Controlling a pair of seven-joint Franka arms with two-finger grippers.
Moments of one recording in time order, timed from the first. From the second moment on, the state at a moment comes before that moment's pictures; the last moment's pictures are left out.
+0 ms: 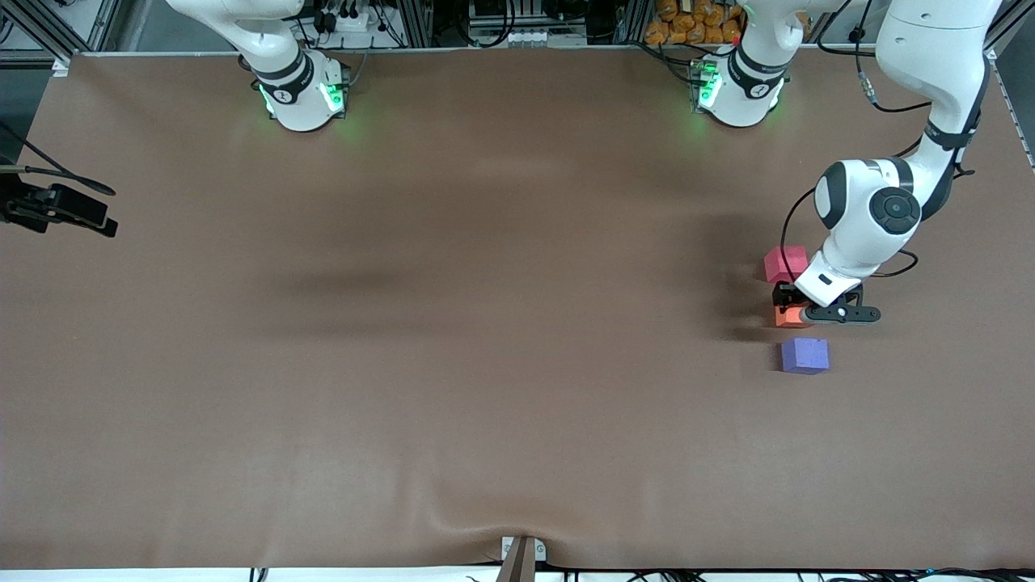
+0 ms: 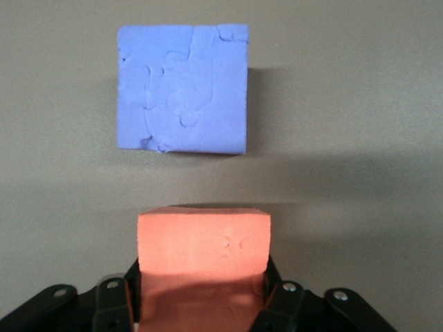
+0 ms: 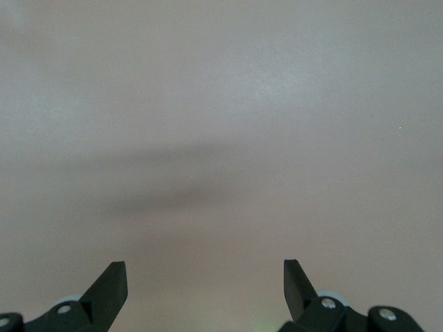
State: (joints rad) left arm -0.04 0.32 0.07 -2.36 0.10 2.80 0.02; right arm -0.03 0.08 -0.03 -1.46 0.03 1.47 0.02
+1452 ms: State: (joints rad) left arm -0.04 0.25 0.00 -1.79 0.07 2.10 -0.02; right arm 0.00 0.10 -0.02 -1.46 0.03 1.47 0.02
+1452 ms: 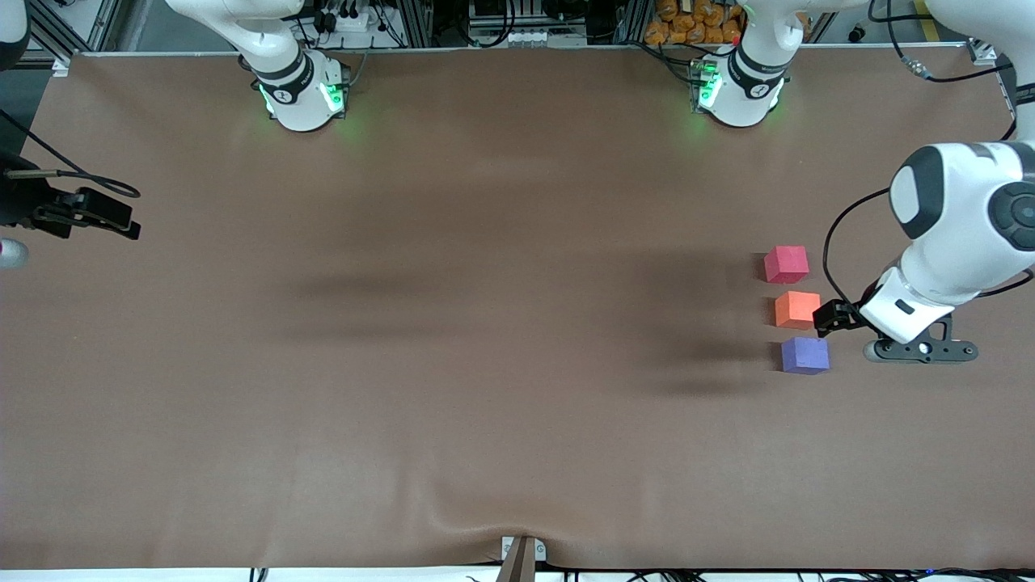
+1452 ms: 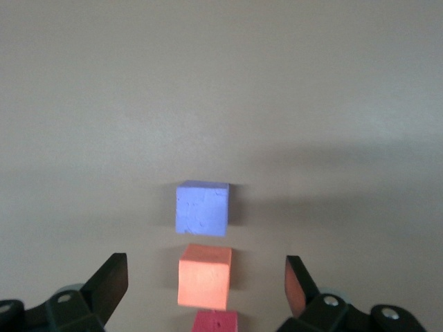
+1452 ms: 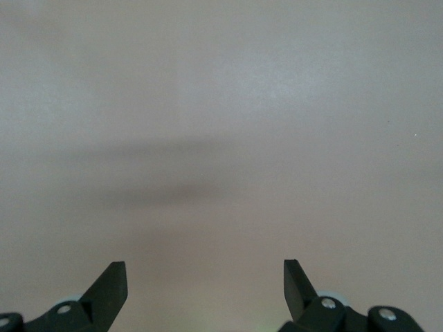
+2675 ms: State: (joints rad) left arm -0.08 -0.11 0.03 -1.57 0.04 1.48 -0.07; right arm 0.00 0.10 -0.02 -1.46 0.03 1.48 0.02
